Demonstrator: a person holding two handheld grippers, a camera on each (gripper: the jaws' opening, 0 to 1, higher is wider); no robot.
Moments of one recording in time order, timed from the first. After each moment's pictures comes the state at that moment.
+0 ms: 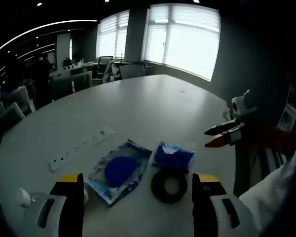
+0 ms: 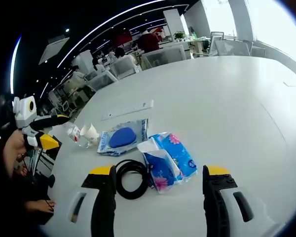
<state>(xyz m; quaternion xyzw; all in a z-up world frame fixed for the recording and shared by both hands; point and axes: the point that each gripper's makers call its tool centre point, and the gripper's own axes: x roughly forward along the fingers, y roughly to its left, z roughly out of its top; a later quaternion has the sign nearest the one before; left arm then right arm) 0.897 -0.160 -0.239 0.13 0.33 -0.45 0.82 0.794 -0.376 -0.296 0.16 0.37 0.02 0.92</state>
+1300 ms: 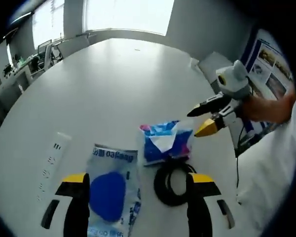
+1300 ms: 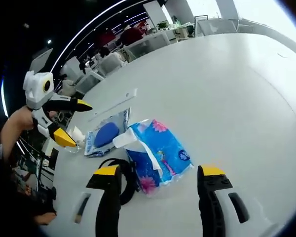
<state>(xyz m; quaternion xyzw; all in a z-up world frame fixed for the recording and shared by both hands) 0.921 -0.268 -0.311 0.29 0.38 -0.61 0.63 0.804 -0.394 -0.356 0.22 0.40 -0.01 0.89</state>
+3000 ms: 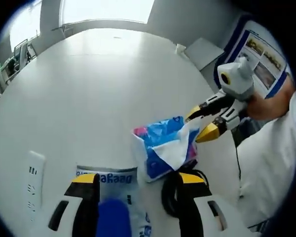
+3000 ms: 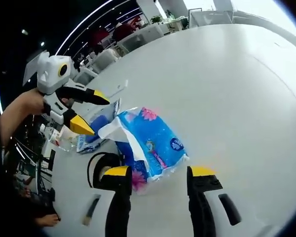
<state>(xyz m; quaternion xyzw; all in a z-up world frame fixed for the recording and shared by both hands) 0.926 -0.319 -0.361 0.31 0.40 -0.67 0.55 0.794 -0.395 -0.388 0.23 0.43 -0.02 0.87</state>
